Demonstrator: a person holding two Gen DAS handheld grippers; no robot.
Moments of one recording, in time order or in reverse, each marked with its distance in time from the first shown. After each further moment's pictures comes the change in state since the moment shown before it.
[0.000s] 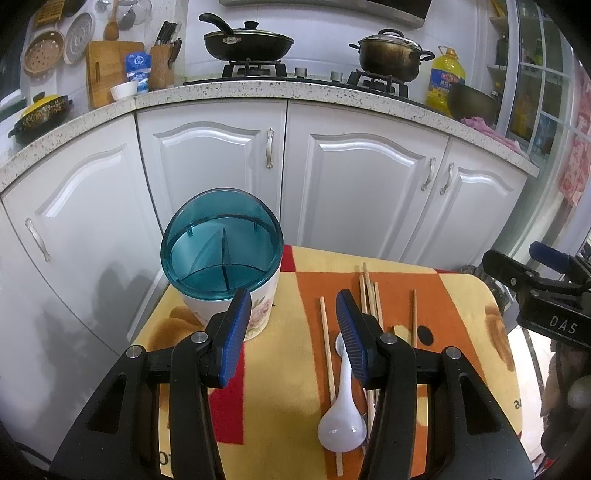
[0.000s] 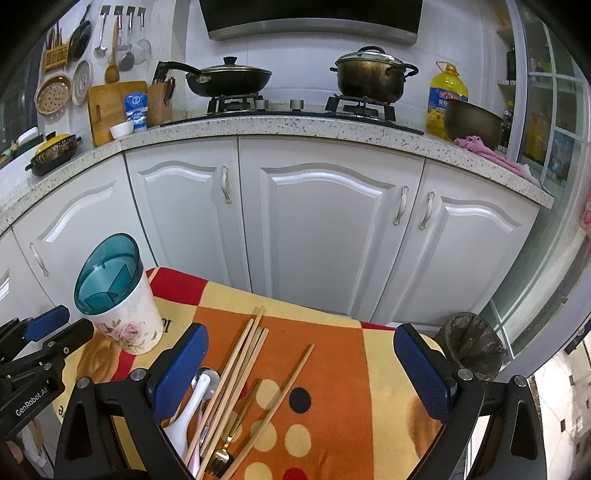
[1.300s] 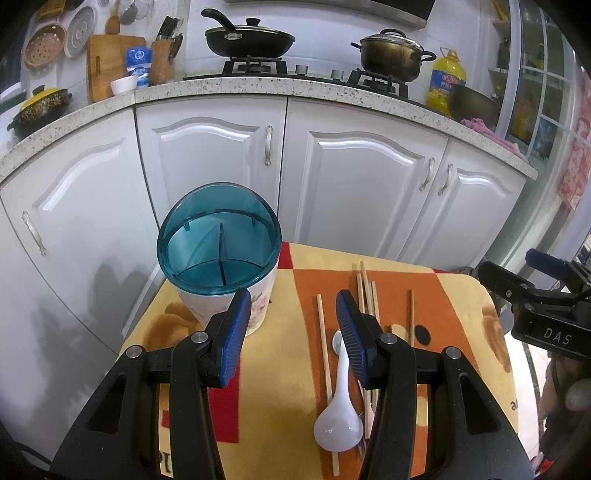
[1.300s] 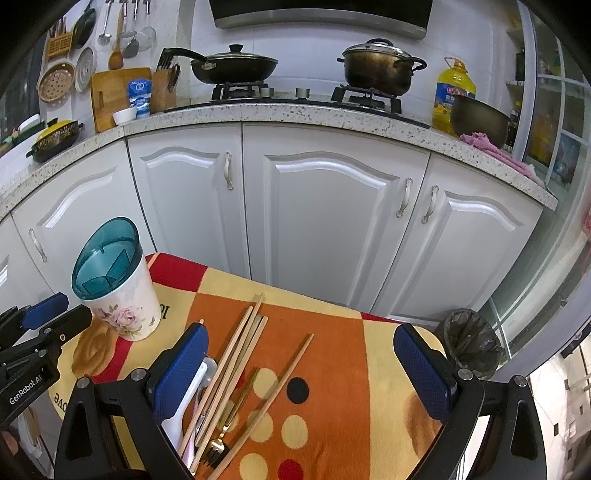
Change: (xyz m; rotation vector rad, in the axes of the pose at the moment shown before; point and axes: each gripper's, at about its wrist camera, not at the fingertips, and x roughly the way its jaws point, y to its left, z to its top) left arm 0.002 0.002 -0.002 -0.015 0.010 -0.014; right arm 0.005 0.004 -0.004 -0.025 0.041 0.000
